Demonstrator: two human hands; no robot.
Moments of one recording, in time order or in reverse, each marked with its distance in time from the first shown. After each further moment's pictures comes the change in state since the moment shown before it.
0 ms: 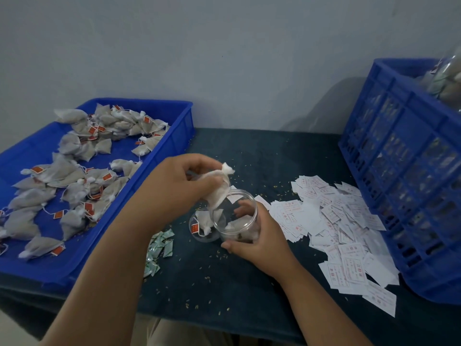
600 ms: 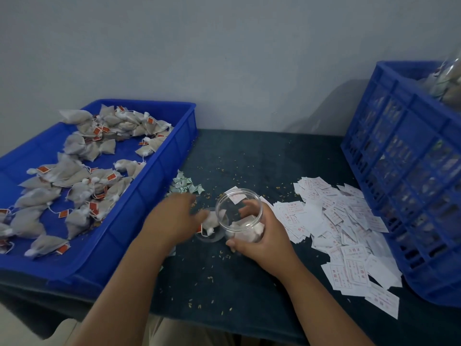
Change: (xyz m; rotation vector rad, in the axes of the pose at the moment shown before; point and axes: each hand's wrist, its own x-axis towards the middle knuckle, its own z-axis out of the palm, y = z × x) left_hand 0.010 -0.085 0.023 0.702 -0.094 -0.303; right_hand -0.001 -0.001 -0.001 0.021 0.018 0.027
